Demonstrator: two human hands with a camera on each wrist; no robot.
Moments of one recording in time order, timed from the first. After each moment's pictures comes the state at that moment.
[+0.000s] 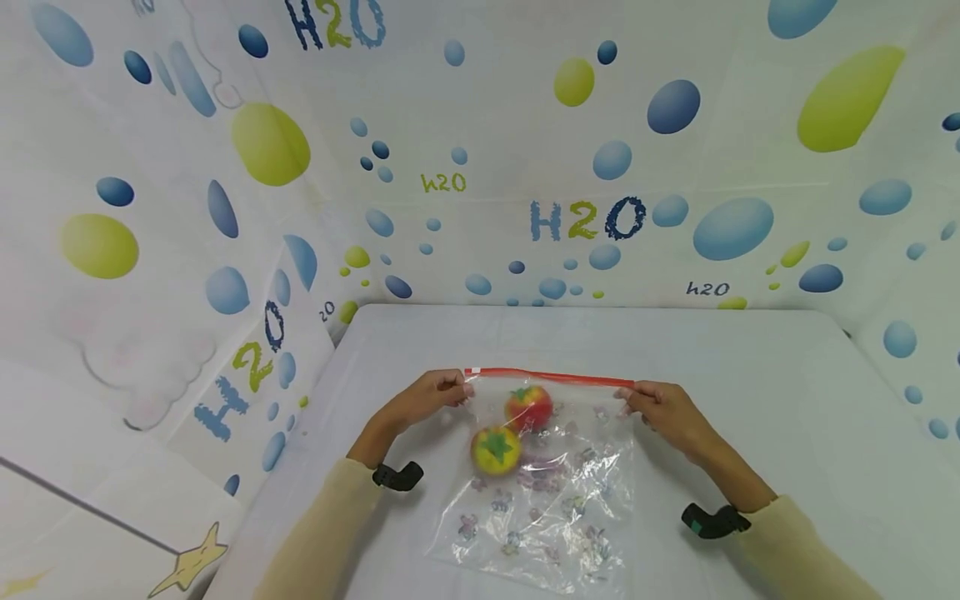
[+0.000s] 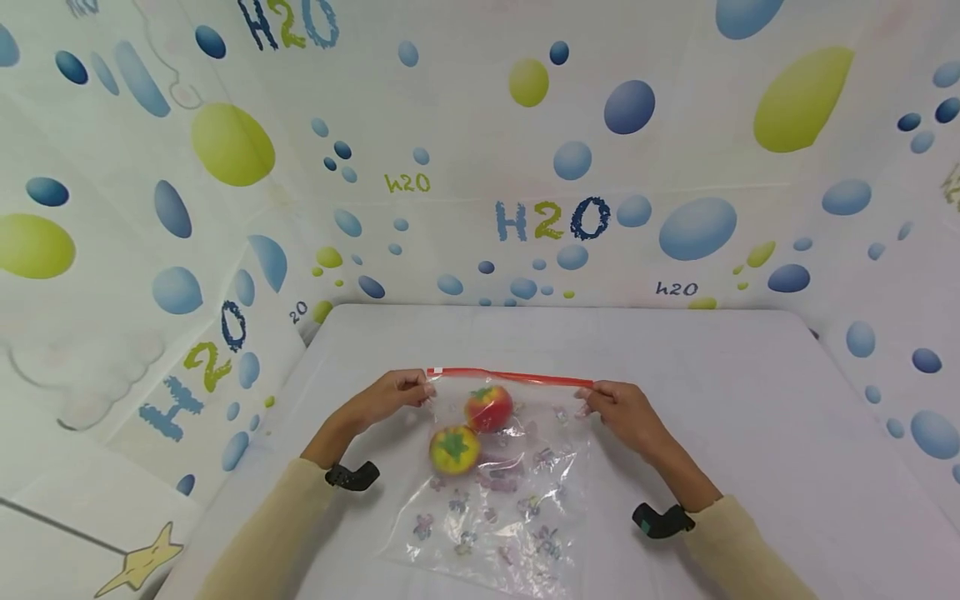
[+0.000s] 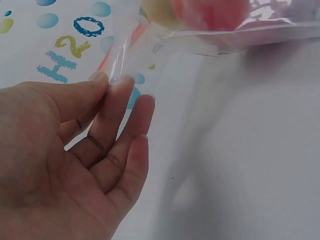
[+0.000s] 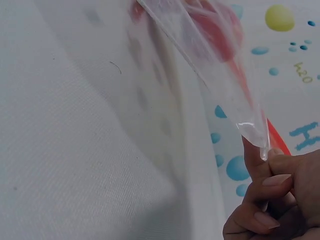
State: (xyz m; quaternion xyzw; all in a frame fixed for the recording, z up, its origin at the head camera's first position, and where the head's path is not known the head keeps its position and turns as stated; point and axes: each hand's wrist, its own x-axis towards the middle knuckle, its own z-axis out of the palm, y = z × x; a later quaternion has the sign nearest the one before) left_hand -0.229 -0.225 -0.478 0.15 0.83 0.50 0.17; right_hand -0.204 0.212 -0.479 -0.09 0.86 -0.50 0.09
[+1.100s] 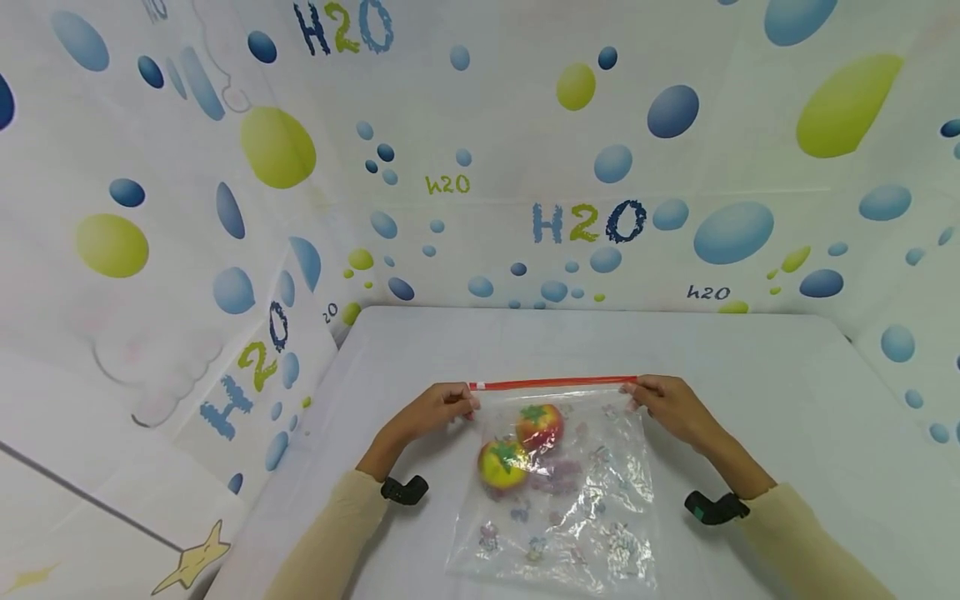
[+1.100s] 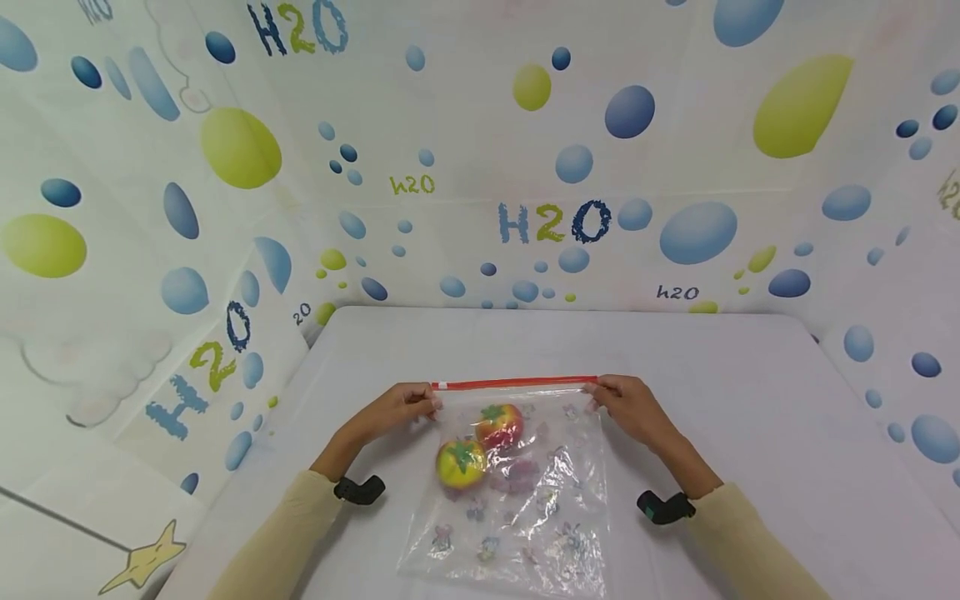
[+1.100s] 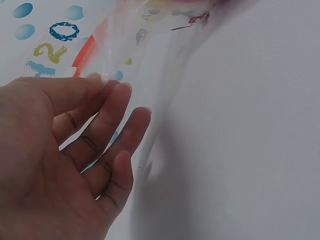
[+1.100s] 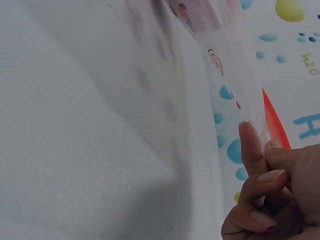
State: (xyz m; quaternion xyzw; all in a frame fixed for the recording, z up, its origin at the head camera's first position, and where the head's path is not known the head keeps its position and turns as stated) left_hand -0.220 -0.220 -0.493 0.18 0.85 0.47 0.16; right_hand -0.218 0.218 -0.478 -0.11 0.89 -0.44 0.06
